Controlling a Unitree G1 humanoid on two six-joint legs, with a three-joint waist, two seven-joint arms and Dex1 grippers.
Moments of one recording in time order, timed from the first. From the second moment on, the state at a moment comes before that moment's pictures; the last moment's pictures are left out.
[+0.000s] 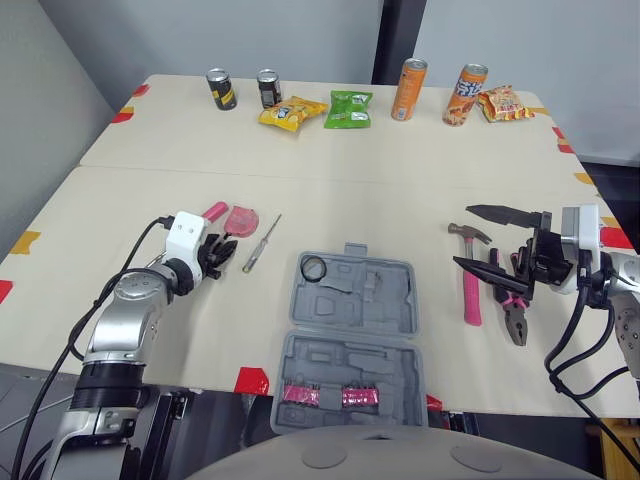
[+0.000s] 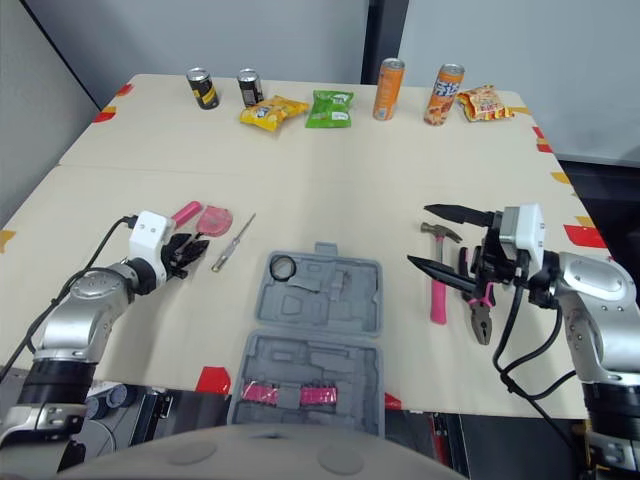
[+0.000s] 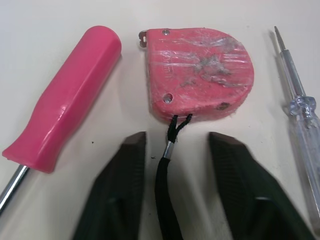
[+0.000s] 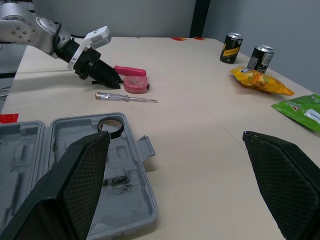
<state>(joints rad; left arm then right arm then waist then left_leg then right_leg) -0.10 0.51 0.14 0.05 -0.24 0.47 -0.52 0.01 -0.72 -0.30 -0.17 0.61 0.07 1.24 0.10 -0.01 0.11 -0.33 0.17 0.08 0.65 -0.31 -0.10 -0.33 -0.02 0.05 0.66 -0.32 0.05</state>
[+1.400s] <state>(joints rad) 0.42 0.71 0.27 -0.33 -0.41 0.55 -0.81 -0.03 -0.76 -0.20 -0.24 0.66 0.10 1.42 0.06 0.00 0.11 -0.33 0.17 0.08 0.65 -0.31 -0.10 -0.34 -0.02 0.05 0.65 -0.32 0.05</state>
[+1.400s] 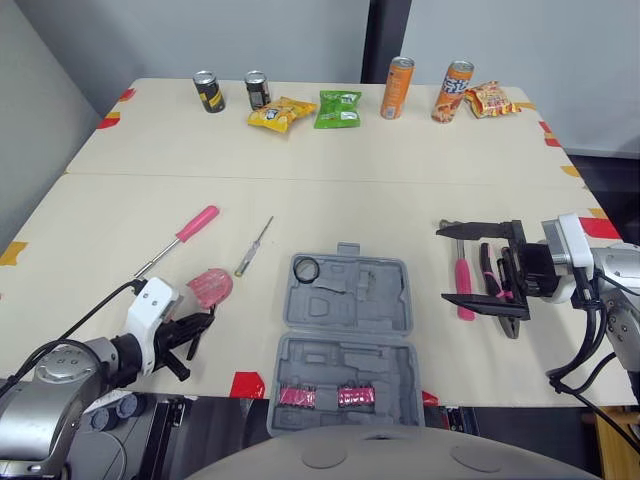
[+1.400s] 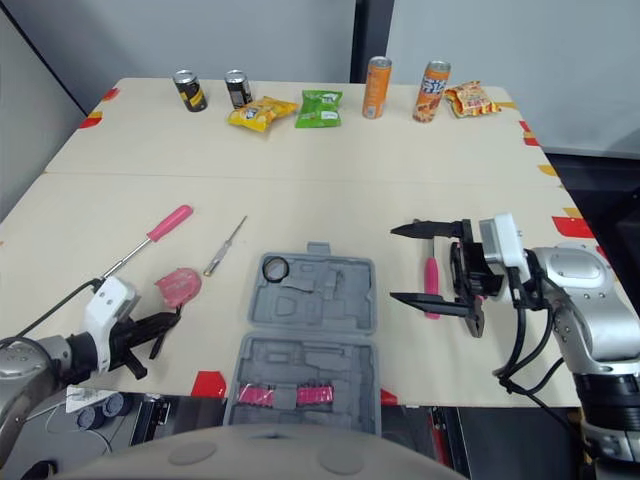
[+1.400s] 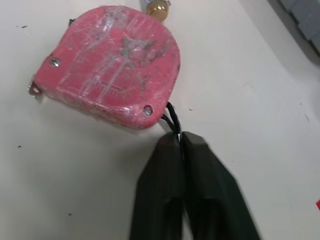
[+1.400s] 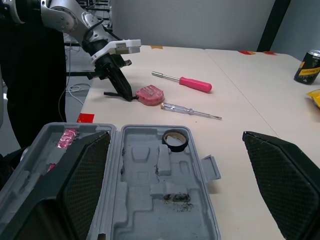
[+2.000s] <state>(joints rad) 0.29 0.66 0.38 -0.11 -0.37 -0.02 -1.00 -0.05 -0.75 -0.19 -0.22 0.66 0.10 1.40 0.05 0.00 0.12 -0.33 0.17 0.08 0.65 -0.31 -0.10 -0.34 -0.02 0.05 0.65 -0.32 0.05</state>
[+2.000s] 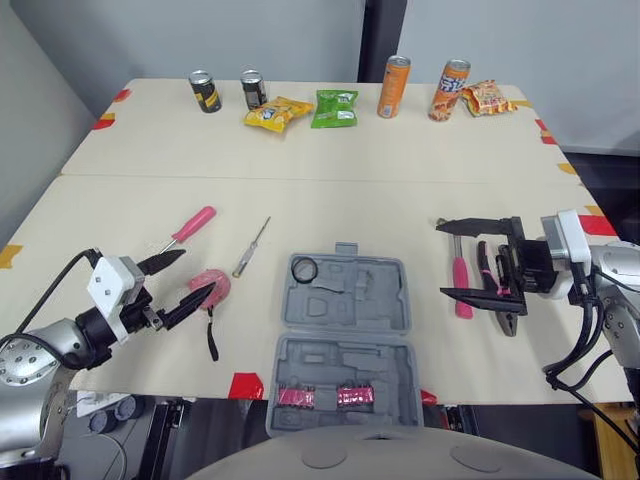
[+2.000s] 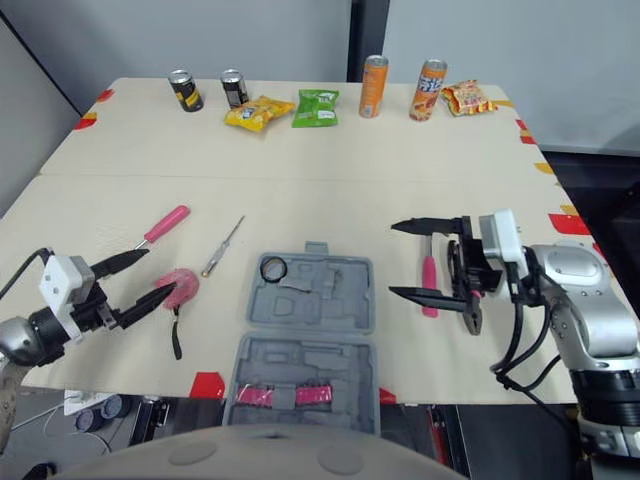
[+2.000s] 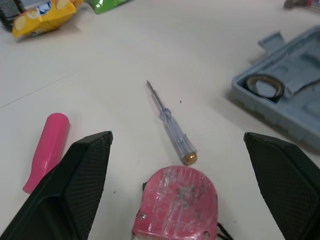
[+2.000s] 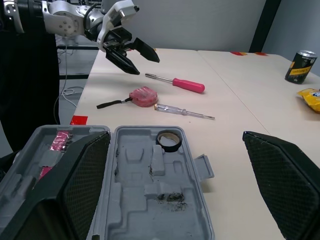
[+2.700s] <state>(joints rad) 0.19 0.72 0.22 0.14 -0.22 -0.11 -1.00 -0.05 -0.75 -0.19 -0.24 0.66 0.11 1.39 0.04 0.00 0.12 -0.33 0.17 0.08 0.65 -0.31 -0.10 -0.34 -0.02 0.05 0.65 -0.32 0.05</state>
